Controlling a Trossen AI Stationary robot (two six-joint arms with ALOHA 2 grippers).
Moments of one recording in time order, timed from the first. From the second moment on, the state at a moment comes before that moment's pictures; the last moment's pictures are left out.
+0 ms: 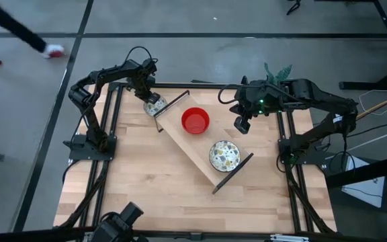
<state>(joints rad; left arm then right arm) 0.99 1.80 1.22 -1.00 0.10 -0.06 -0.02 1.37 1.82 -1.24 0.24 0.31</state>
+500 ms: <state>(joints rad) 0.99 1.68 1.30 -1.08 0.04 -0.06 -0.02 1.37 1.82 -1.24 0.24 0.28</state>
